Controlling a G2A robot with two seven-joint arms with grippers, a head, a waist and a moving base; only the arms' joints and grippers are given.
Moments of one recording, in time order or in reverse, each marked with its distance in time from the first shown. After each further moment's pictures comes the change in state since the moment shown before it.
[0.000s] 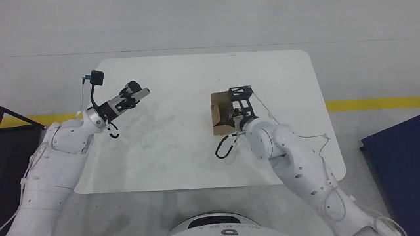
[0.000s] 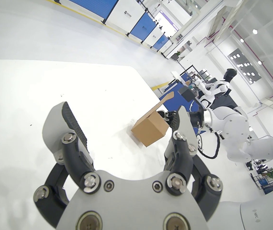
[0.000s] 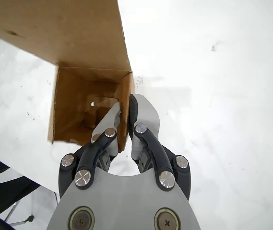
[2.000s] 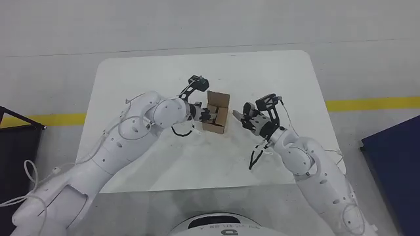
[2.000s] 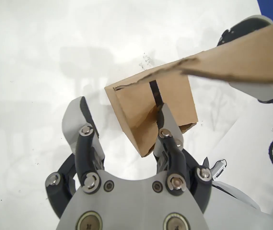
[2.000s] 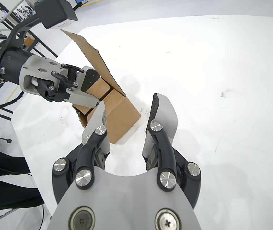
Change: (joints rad) left arm -0.502 -0.199 0.747 -0.030 0.405 0.771 -0.389; right arm -0.252 0.040 0.289 0.142 0.177 -0.716 -0.602
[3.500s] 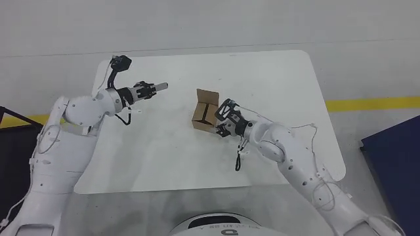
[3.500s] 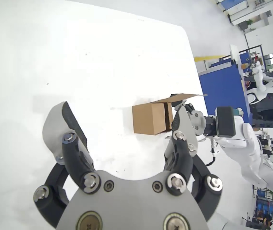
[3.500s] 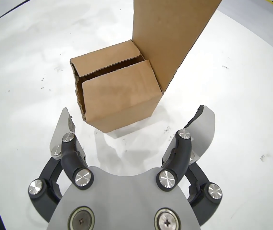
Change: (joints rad) left arm 0.302 0.138 -0.647 -0.096 -0.219 -0.148 0.045; right arm 0.274 -0.046 -0.291 0.205 -0.352 -0.101 0.028
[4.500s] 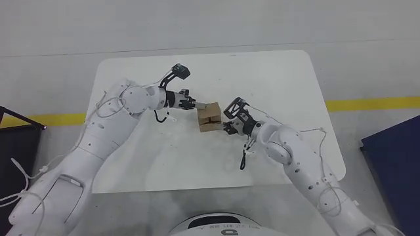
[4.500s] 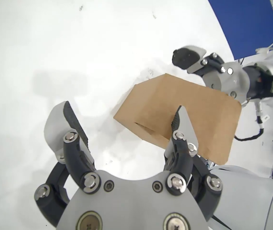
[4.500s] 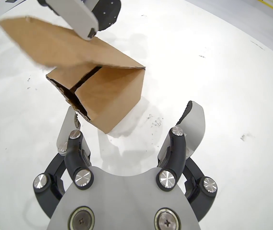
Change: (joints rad) left arm -0.333 -0.129 0.485 0.381 0.075 -0.365 -0.026; right arm -0.072 0.020 0.096 -0.044 -0.010 0.007 -0.013
